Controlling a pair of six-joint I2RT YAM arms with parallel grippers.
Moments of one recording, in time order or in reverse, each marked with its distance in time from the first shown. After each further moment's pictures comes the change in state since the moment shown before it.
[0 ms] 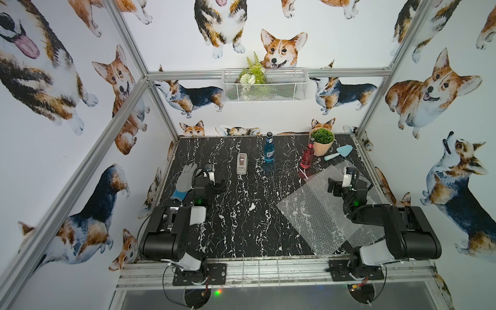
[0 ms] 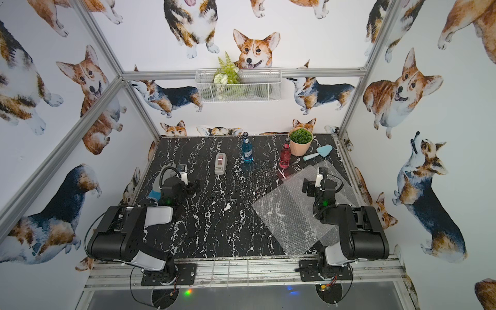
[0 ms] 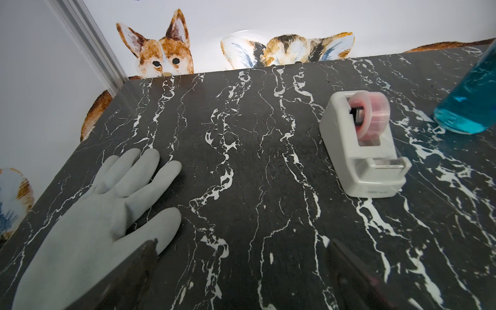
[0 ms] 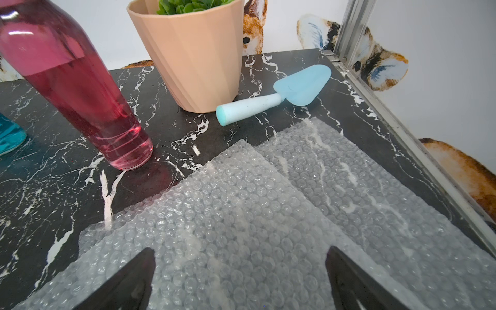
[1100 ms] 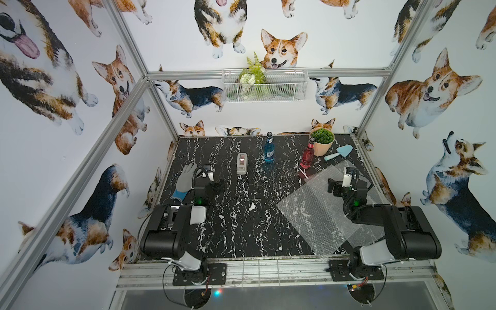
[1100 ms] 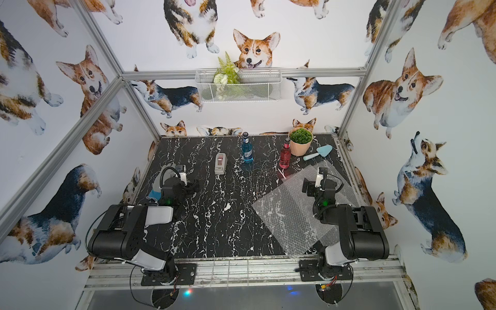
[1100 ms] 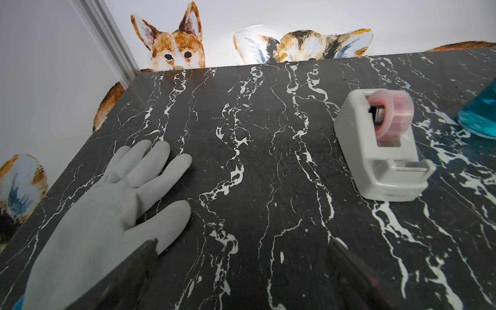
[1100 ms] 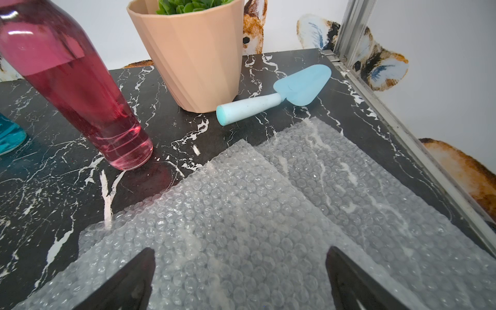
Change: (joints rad) left arm 0.000 0.014 -0.002 0.007 -0.044 -0.019; right arm 0.000 0.000 0.000 0.000 0.000 0.000
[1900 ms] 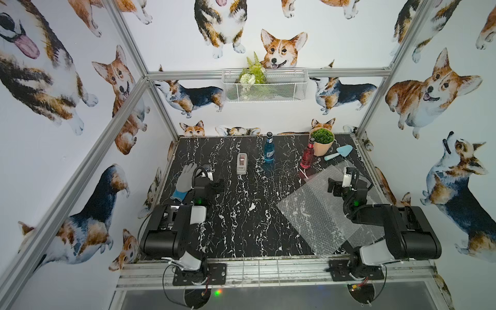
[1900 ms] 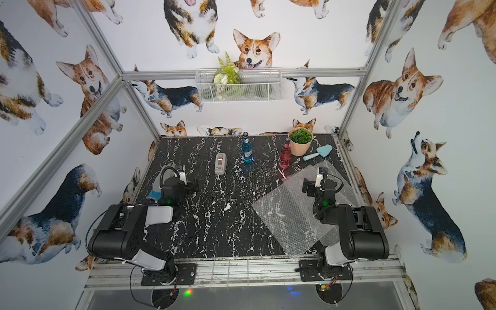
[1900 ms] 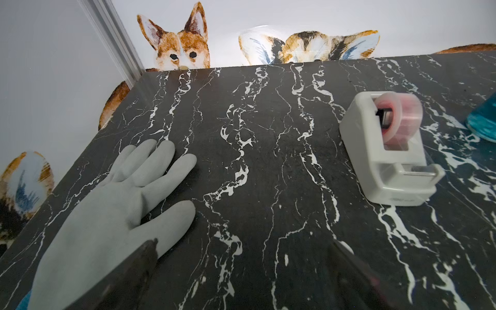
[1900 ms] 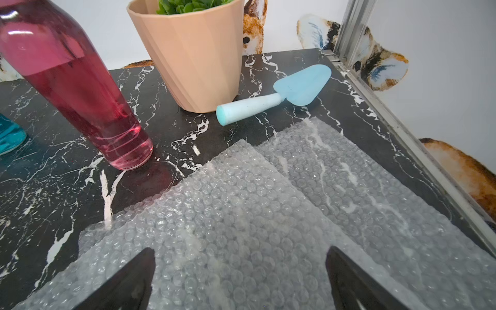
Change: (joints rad) left arm 0.000 0.003 0.004 0.000 -0.020 -0.010; right arm 0.000 0.000 0.000 0.000 0.000 0.000
